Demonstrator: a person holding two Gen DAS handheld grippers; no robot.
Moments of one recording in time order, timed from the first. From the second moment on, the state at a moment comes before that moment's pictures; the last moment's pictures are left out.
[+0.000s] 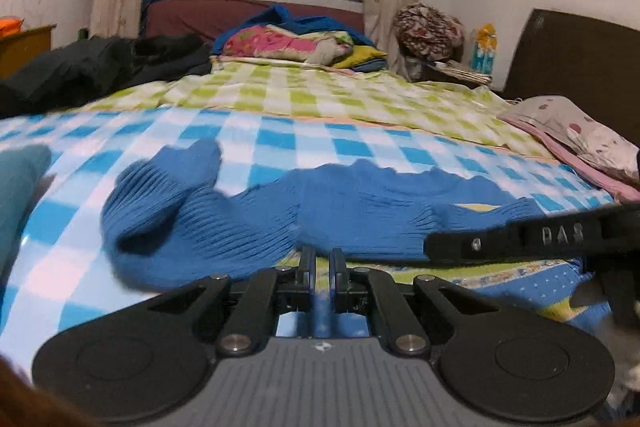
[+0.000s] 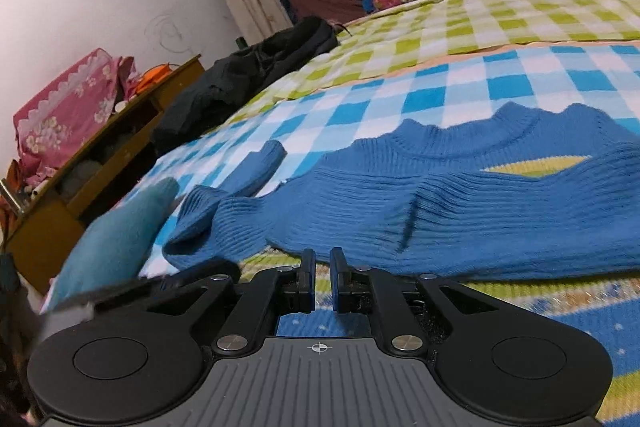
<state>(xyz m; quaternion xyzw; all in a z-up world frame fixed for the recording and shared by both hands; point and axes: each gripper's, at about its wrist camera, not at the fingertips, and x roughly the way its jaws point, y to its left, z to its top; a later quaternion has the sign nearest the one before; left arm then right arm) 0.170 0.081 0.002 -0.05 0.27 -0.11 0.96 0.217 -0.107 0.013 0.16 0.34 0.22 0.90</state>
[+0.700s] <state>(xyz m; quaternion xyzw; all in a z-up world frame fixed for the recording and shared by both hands) 0.222 0.164 -0.015 -0.04 0.28 0.06 0.96 0.262 -0.038 0.029 0.14 0.35 0.25 0.89</state>
